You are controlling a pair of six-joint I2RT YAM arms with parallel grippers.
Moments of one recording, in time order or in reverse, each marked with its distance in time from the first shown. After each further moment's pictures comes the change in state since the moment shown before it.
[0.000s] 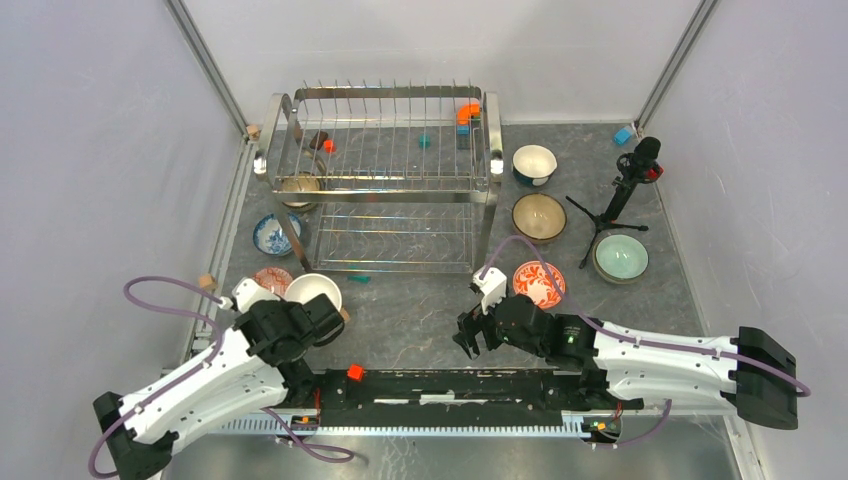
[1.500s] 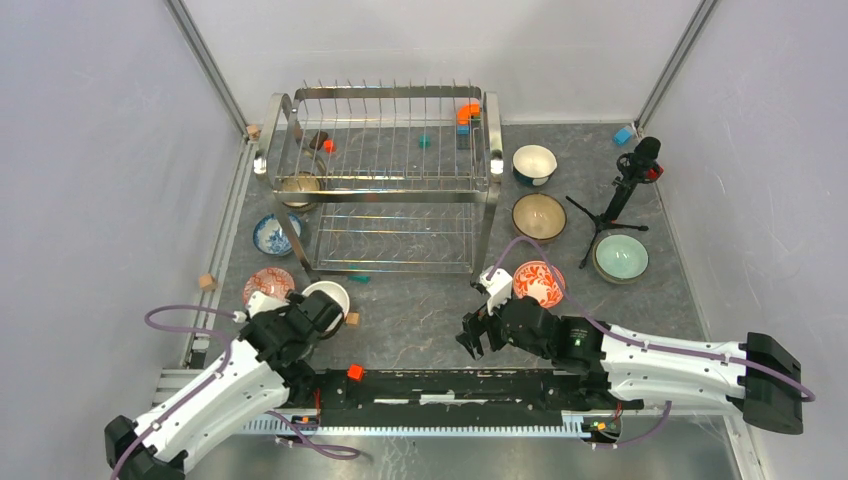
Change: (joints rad) left arm 0.174 -0.040 -0.193 0.338 0.194 0.048; right arm 0.000 -0.063 -0.028 -0.006 0.005 0.014
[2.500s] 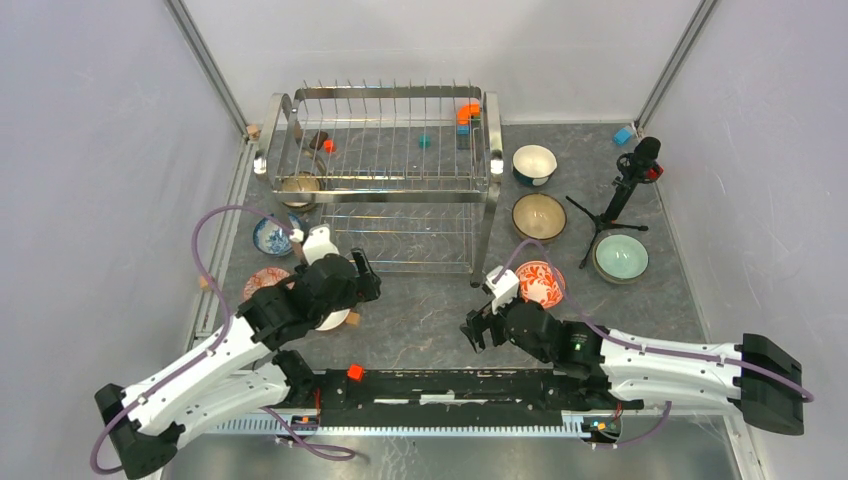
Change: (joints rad) left arm -0.135 0.152 0.310 0.336 0.142 0.884; right arm 0.000 -0.006 -0.066 0.115 0.117 -0.072
